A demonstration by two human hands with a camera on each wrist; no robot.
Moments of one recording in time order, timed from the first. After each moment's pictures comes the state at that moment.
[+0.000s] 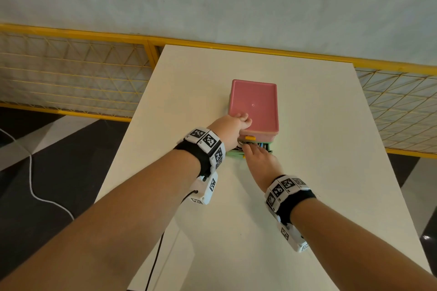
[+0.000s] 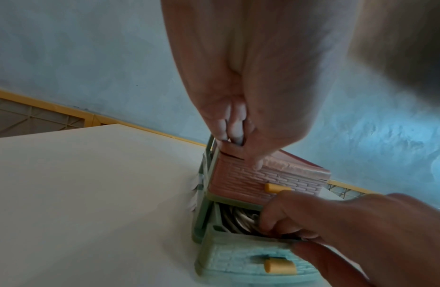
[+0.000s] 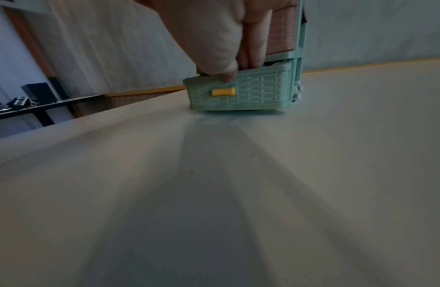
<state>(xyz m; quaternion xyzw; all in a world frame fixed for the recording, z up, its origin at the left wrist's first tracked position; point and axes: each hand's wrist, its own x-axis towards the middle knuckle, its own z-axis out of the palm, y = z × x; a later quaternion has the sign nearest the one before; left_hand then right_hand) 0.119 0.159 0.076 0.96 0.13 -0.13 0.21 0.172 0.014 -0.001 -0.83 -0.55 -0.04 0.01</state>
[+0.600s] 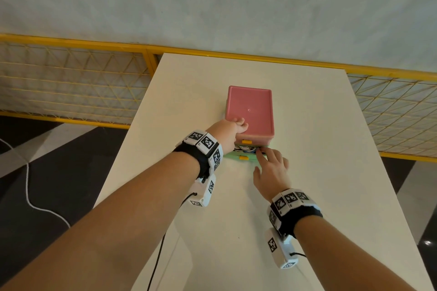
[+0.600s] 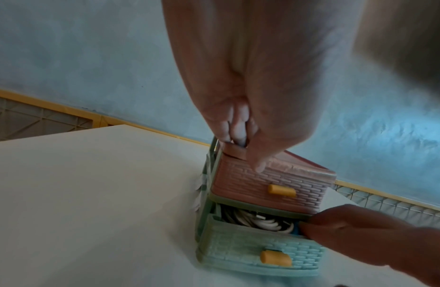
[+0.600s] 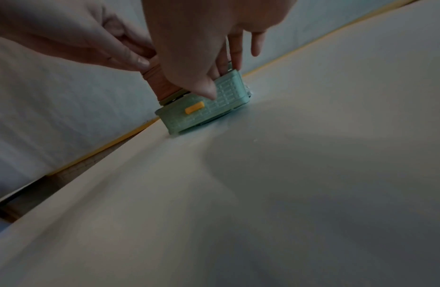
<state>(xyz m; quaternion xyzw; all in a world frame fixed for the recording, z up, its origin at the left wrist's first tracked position) 0.119 0.157 0.079 0.96 0.14 -0.12 0.23 0.174 -0.019 -0.009 -0.90 -0.41 0.01 0.16</state>
